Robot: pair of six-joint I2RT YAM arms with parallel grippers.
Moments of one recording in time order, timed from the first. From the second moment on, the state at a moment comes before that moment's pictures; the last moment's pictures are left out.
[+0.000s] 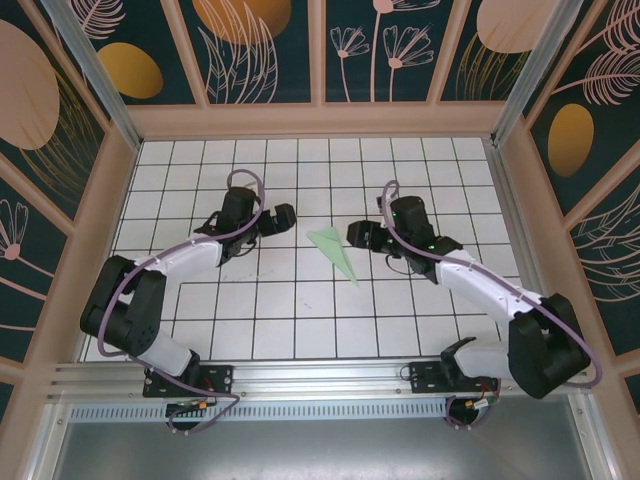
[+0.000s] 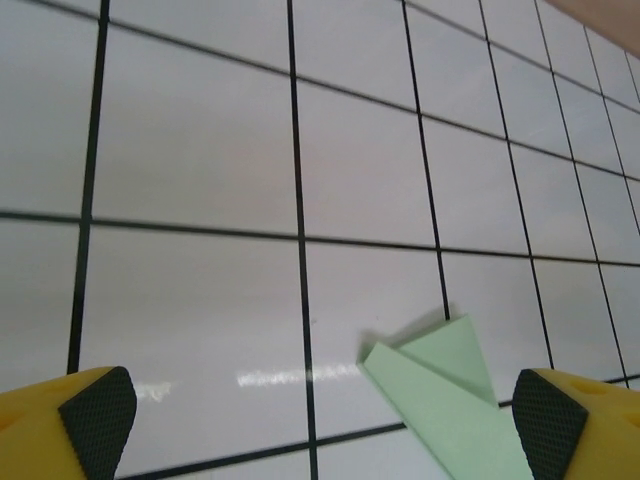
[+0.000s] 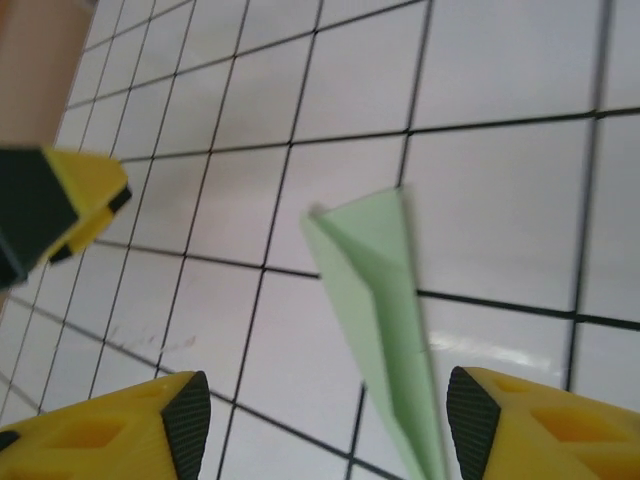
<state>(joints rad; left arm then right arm) -0.42 1.56 0.81 0.07 0.14 -0.65 0.49 1.25 0.74 -0.15 -0.23 0.57</state>
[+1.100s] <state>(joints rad) -0.86 2.03 1.40 -0.48 -0.21 -0.90 0.24 1.20 0.54 -0.11 0.00 0.60</state>
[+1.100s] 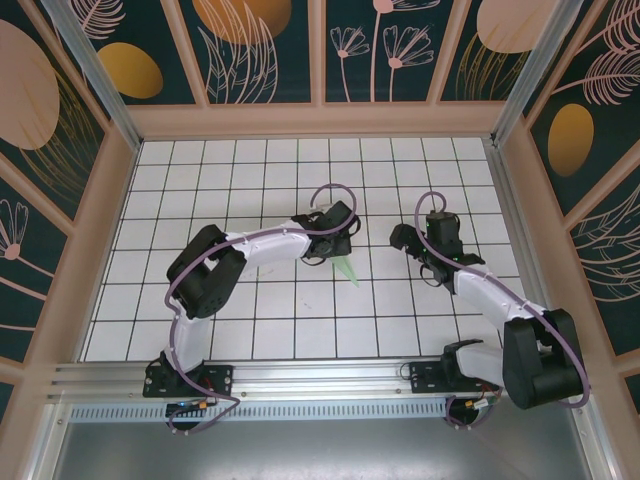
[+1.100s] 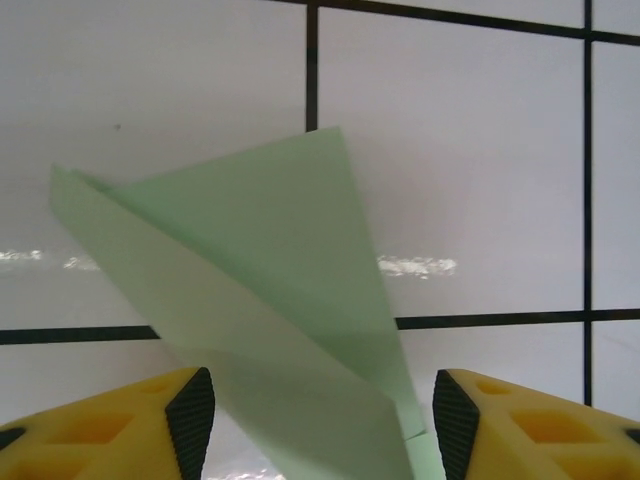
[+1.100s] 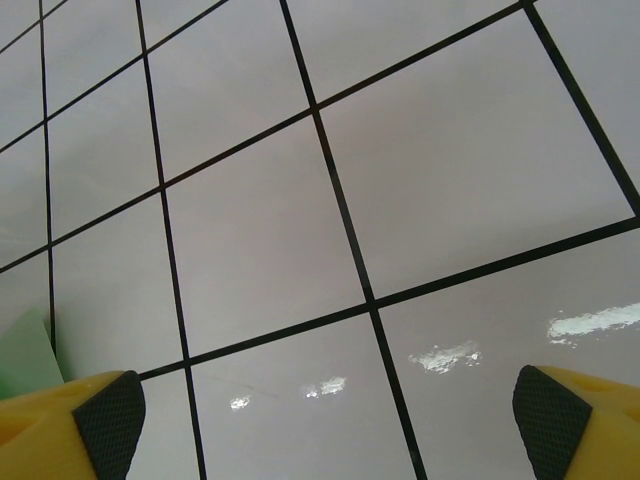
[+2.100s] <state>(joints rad) -0.86 1.87 1.16 -0.42 -0.22 -1.03 0.24 1.20 0.53 -0.08 -0.05 0.61</state>
